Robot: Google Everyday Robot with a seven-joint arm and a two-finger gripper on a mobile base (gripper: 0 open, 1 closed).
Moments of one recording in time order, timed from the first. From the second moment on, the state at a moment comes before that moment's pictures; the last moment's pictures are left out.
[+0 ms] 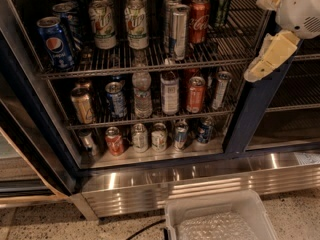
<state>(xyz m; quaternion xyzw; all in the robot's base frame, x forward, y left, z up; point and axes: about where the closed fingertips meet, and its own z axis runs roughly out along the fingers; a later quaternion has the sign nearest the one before) 0.555 -0.202 0.997 -0.59 0.72 0.01 0.35</state>
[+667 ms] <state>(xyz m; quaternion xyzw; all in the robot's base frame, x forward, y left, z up) 0.555 -0.168 0.994 -0.56 0.74 0.01 0.37</state>
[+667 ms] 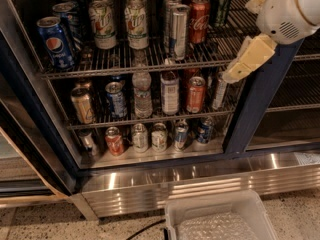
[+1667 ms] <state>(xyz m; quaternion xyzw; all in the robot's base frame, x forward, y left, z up) 0.556 -0.178 0.969 -0.48 0.77 0.03 0.42</state>
